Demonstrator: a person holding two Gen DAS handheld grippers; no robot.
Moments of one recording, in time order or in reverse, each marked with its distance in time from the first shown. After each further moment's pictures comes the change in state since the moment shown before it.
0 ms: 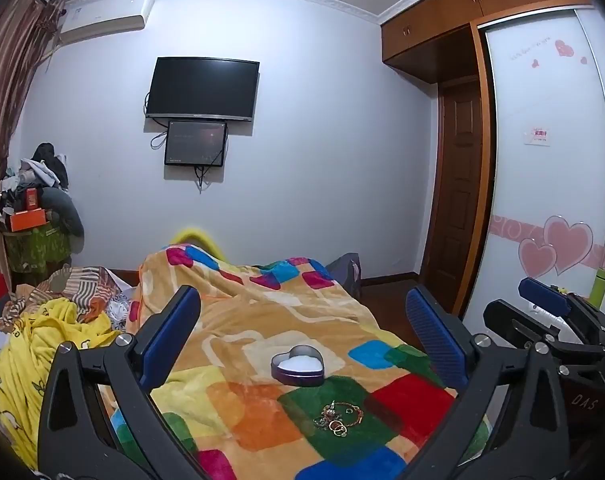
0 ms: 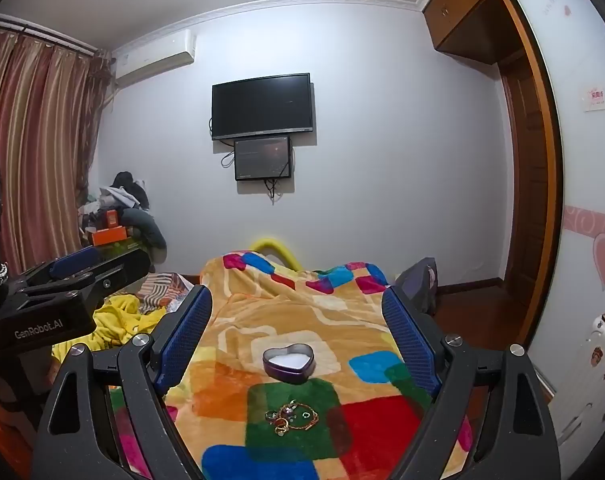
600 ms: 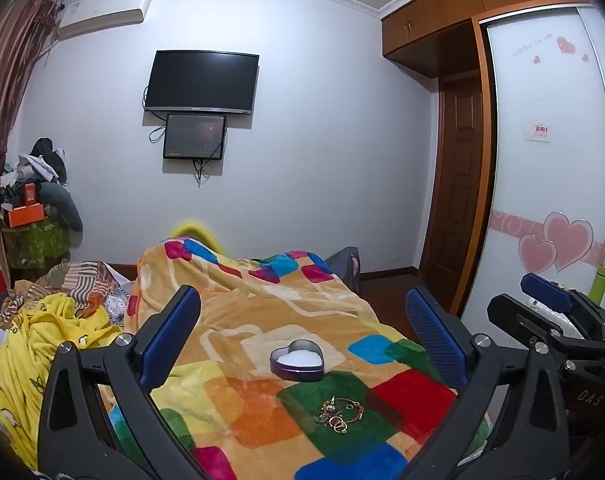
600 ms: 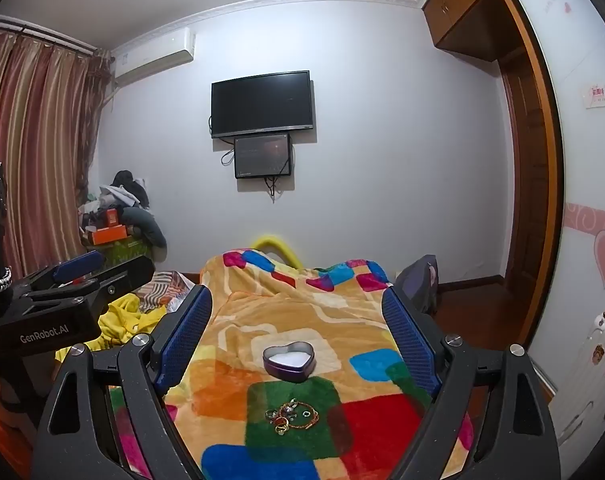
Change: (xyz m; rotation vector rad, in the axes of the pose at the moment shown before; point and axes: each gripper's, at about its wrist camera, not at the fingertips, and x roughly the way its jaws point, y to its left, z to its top) left arm 0.006 0.002 -0.007 -0.003 0.018 -0.006; right arm 0.001 -0.001 -0.001 0.000 0.004 0.000
